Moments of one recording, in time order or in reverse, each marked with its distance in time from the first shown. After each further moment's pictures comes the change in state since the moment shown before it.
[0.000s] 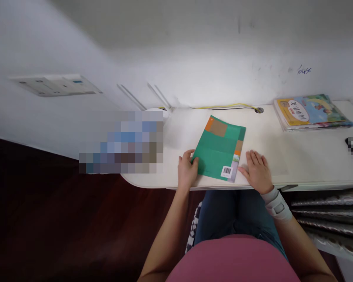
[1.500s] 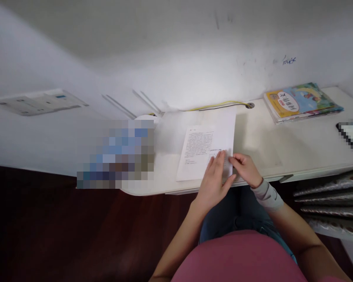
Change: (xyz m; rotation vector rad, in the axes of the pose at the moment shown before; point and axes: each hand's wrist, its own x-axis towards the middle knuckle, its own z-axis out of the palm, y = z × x) left_hand -0.064 0.093 0.005 0.131 -0.219 0.737; right_hand 0.028 -0.035 -0.047 1.259 -0.117 0.372
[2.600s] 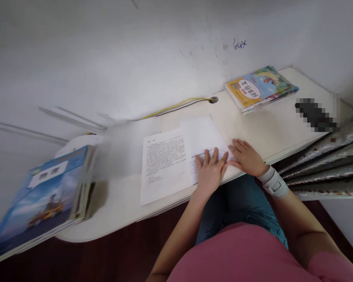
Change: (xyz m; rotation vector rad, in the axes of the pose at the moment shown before) left_hand 0.045 0.017 0.077 0.174 -0.194 0.019; right_hand -0.022 0.061 -0.098 -1.154 -0.031 -0.322
